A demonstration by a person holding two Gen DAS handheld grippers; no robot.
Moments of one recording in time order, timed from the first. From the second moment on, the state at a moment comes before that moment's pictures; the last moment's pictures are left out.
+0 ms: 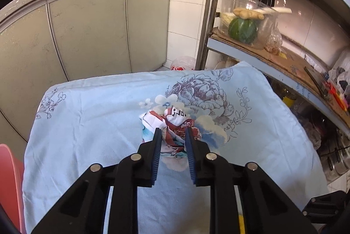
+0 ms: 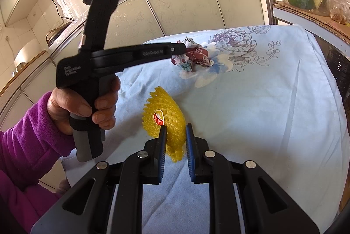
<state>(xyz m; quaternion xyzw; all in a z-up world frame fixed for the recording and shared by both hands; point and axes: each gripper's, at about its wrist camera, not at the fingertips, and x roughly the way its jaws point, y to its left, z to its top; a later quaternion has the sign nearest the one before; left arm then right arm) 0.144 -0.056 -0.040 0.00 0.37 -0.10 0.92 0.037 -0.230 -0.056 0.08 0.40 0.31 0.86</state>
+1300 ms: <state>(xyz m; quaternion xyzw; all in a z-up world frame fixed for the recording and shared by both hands) 0.037 -0.022 0.027 -0.01 0.29 -0.05 0.95 0.042 -0.221 -0.038 0.06 0.38 0.25 0.89</state>
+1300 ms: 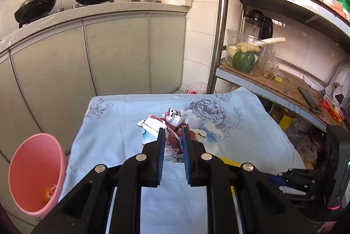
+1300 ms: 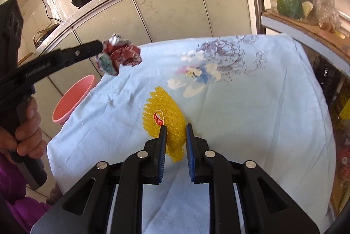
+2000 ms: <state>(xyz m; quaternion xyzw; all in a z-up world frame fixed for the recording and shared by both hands) -0.012 0.059 0.047 -0.05 0.25 0.03 0.97 0.052 -0.128 0.041 0.00 0.30 0.26 0.92</state>
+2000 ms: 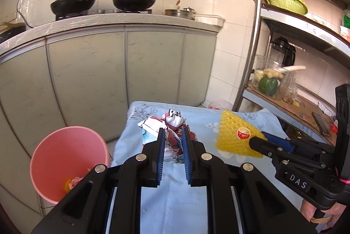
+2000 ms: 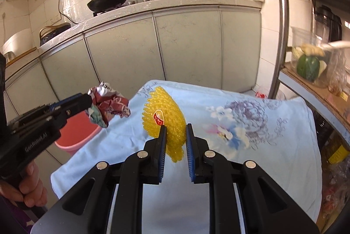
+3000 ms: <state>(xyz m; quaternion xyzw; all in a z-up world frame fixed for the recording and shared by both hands) -0.045 0.253 0.002 -0.15 0.26 0.22 0.93 0.058 0.109 0.027 -0.12 0.32 0.40 0.85</state>
